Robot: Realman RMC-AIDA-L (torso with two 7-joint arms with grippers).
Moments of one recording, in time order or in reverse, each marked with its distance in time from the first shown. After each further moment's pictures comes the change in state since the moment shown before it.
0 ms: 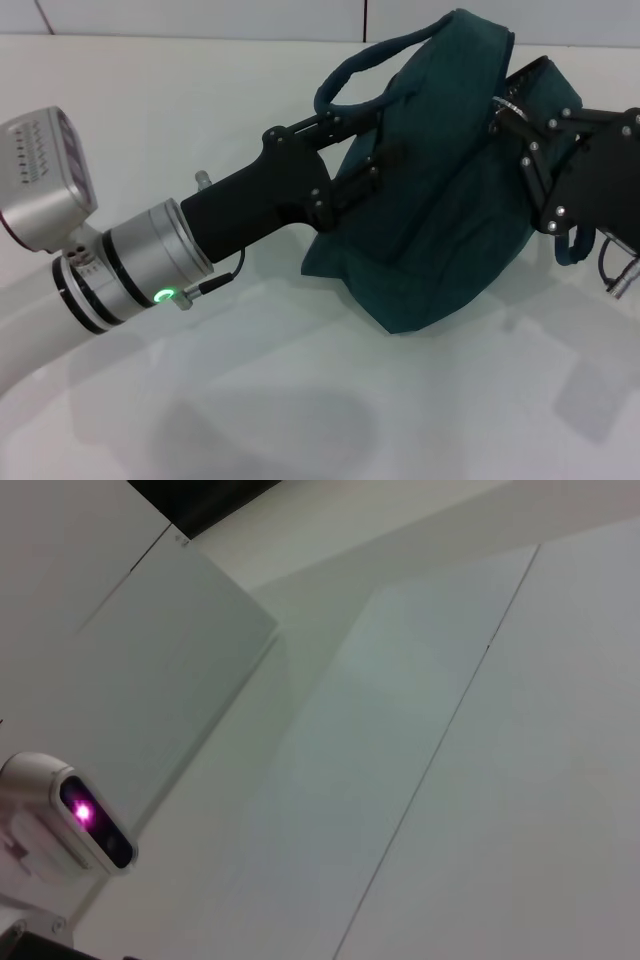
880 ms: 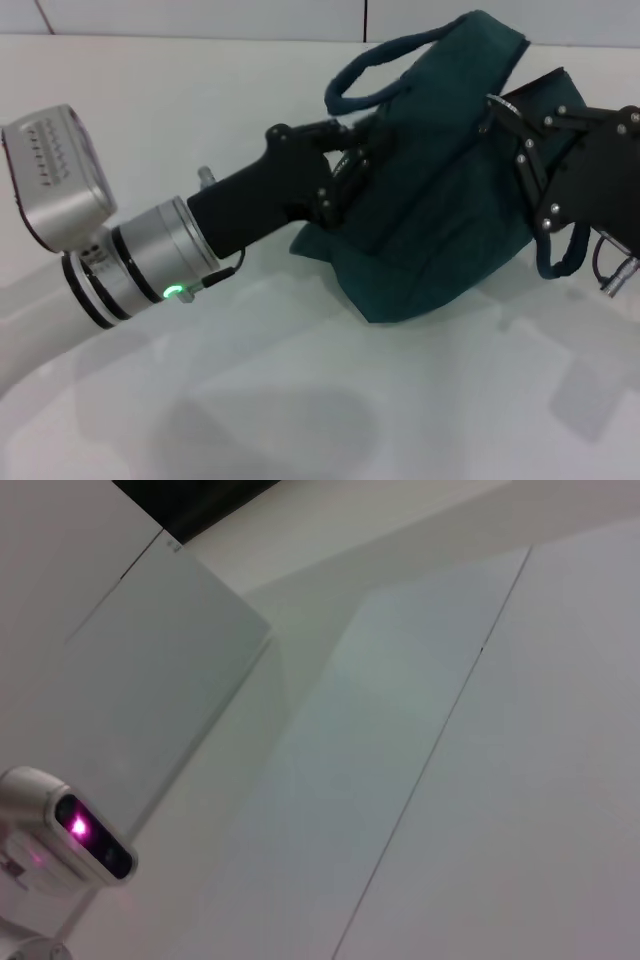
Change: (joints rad) left arm -0.011 0.000 0.032 -0.004 -0.036 -0.055 0.072; right arm -0.002 0.000 0.005 -0.023 0.000 0.012 -0.002
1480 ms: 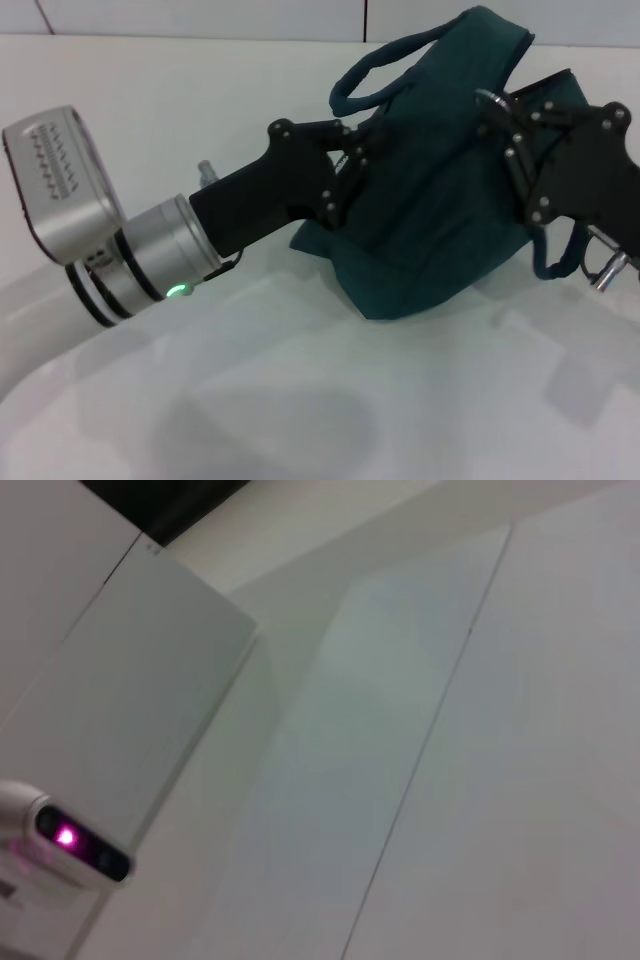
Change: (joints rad) left arm -0.004 0.001 0.047 0.005 -0.044 -0.002 0.098; right arm 0.004 -0.002 0.003 -0.038 0.003 0.043 0.074
